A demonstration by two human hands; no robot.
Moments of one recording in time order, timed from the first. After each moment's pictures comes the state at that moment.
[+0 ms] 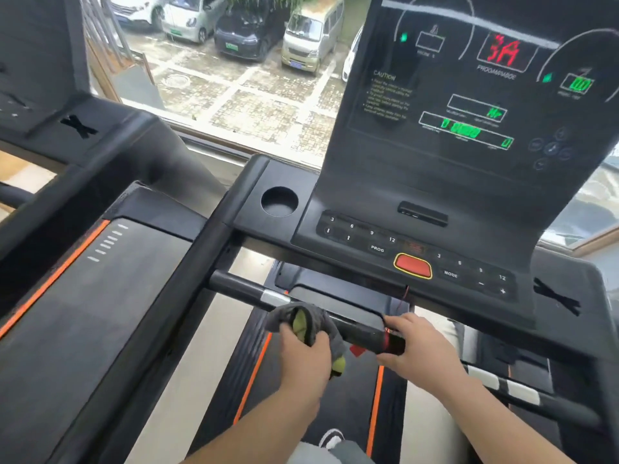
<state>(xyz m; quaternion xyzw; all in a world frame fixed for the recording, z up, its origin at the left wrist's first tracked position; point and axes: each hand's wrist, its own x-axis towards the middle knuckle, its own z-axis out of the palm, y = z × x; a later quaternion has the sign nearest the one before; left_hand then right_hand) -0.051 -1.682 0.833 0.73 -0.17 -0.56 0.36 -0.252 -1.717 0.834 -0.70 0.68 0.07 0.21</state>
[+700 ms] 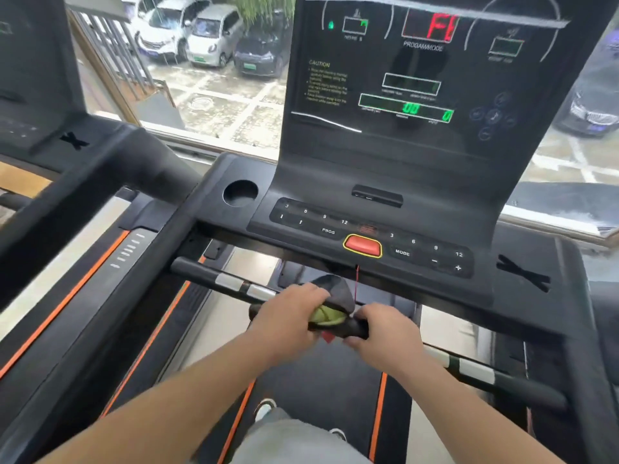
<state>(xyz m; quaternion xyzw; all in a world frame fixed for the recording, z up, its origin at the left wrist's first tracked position) -0.097 -1.709 0.833 0.57 -0.79 -0.22 0.06 -0.306 -1.710 0.825 -0.74 0.64 0.02 0.21</state>
